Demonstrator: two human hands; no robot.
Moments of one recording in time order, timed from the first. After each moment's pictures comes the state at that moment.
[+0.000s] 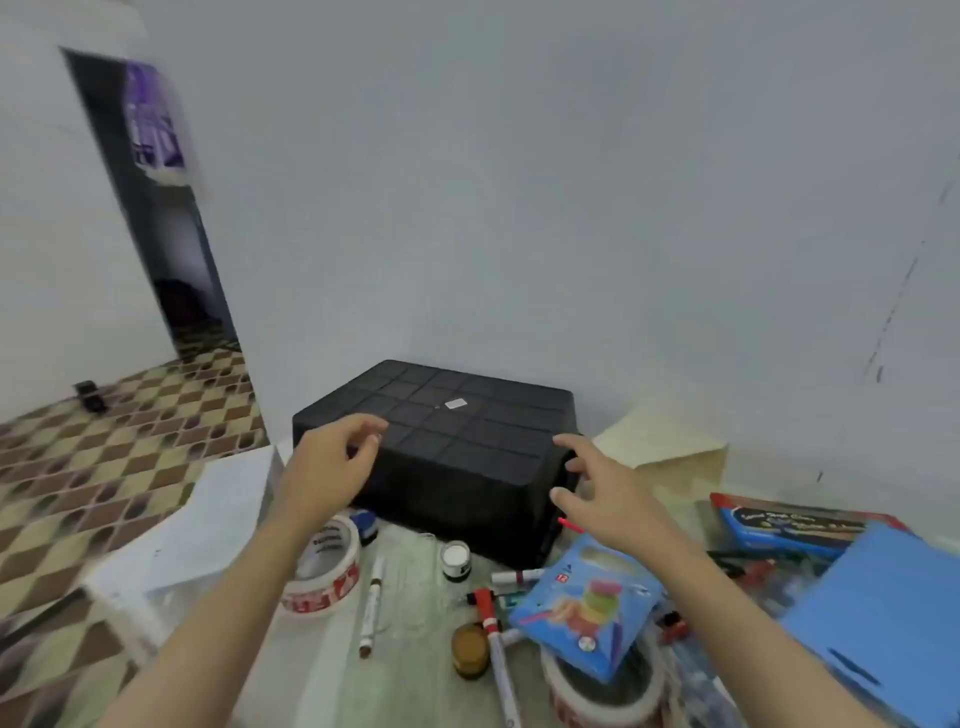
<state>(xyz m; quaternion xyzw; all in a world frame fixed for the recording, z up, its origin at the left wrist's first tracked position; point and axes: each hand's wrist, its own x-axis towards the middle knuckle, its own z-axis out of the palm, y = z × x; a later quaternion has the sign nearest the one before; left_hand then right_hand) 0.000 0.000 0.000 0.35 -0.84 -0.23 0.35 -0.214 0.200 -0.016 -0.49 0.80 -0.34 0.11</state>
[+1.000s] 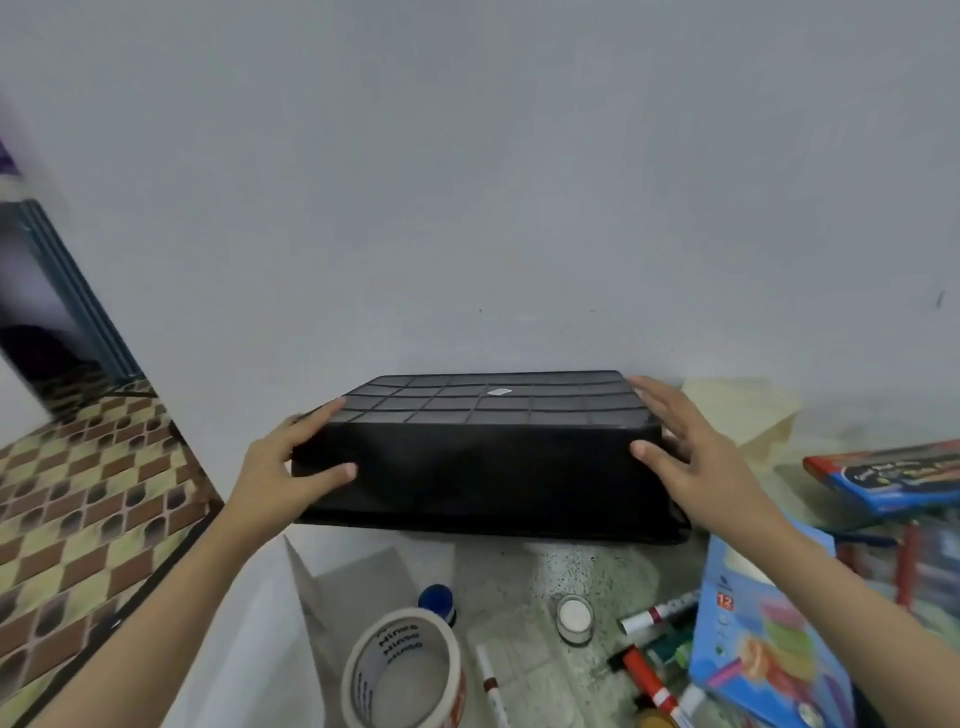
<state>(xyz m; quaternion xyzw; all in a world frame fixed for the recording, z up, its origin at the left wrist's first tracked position) 0.022 -0.180 0.010 0.21 -0.86 -0.37 0.28 -0.200 0.125 -0.021 -0.41 0.75 -0.52 -0.02</state>
